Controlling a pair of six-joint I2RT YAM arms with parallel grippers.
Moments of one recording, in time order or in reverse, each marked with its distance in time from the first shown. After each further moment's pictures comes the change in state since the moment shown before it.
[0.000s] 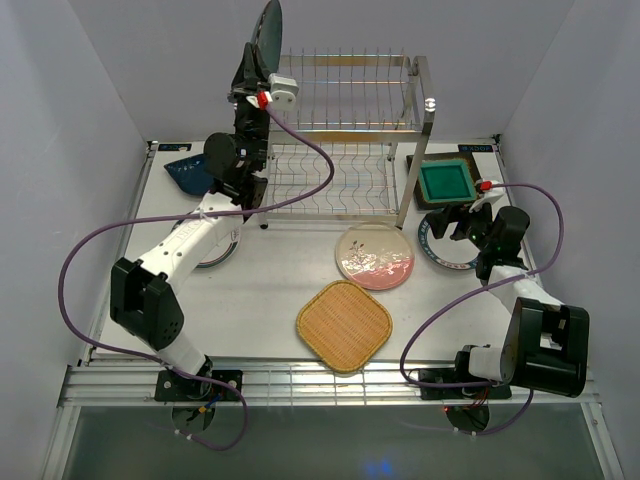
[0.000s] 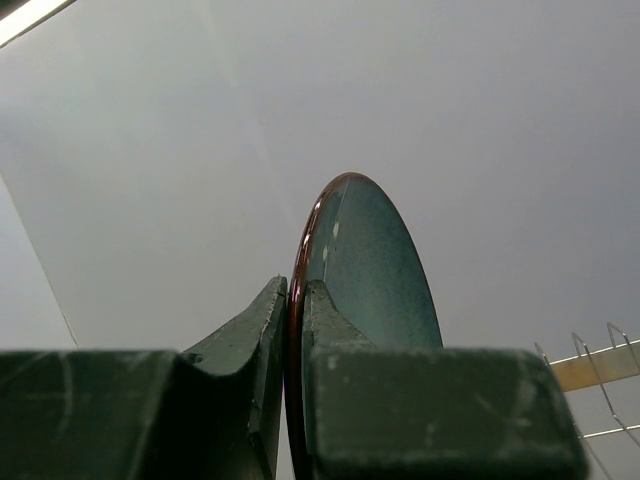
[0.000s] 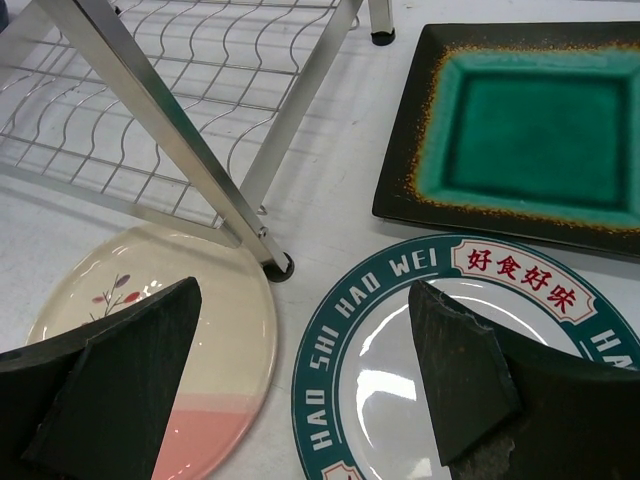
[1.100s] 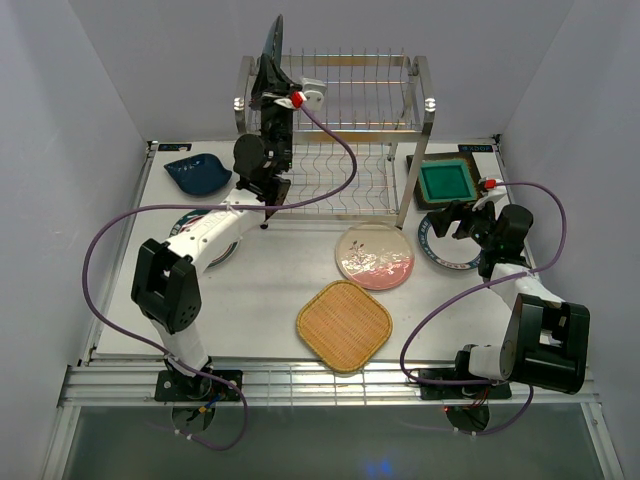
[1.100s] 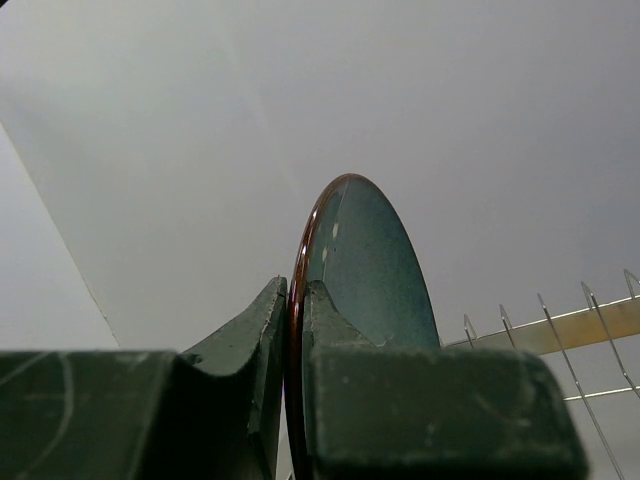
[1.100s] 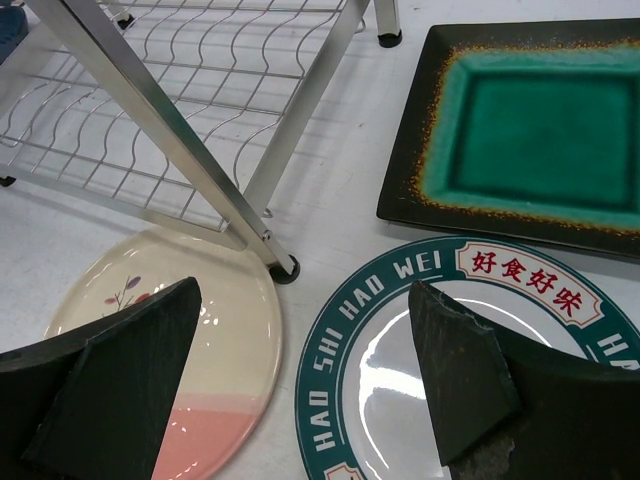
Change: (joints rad) left arm -0.066 0.140 0.051 0.061 -0.150 0.138; right arm -0.026 0.020 0.018 0.000 -0.047 0.026
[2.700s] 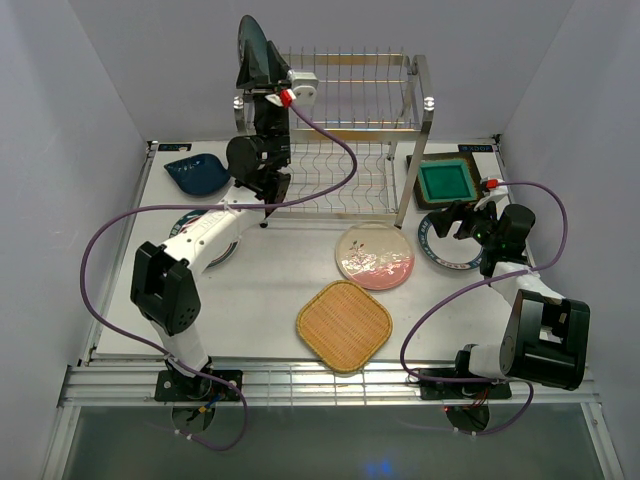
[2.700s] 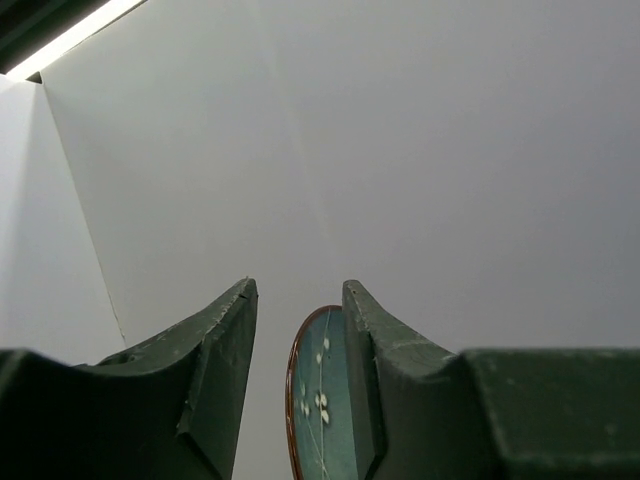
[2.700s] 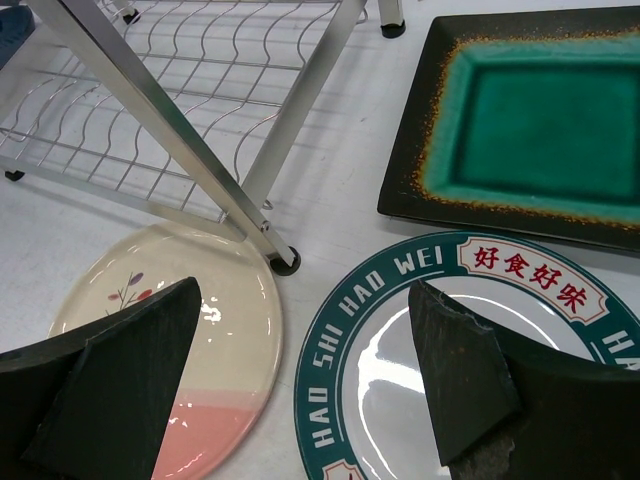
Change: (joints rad) left arm -0.019 -0.004 0.058 0.095 -0.011 0.009; right arm -0.019 0.021 0.008 0.000 -0.035 0.008
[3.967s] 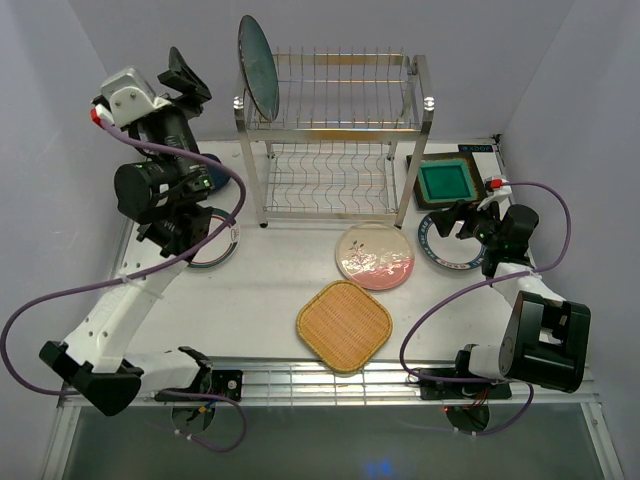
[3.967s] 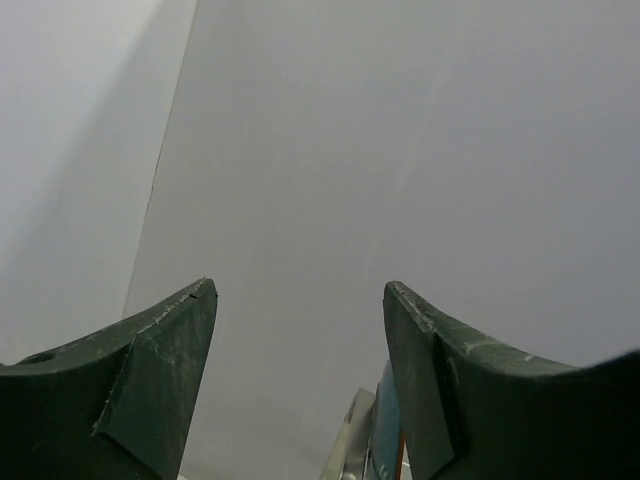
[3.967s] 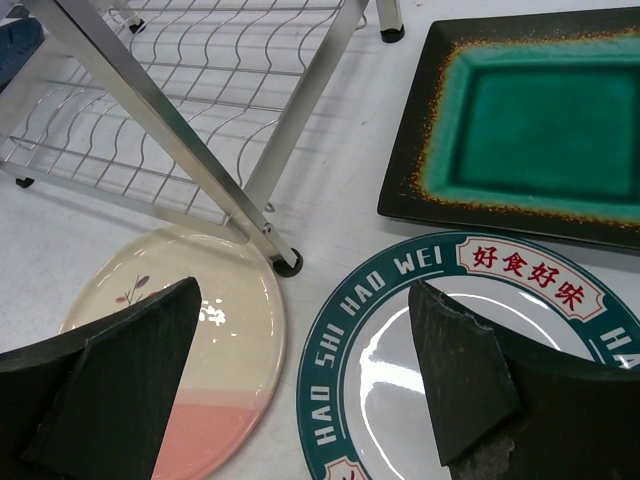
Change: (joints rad) left arm 0.027 -0.499 -0.079 -0.418 -0.362 -0.576; right arm -0.018 -0.007 0.000 0.000 -0.018 0.021
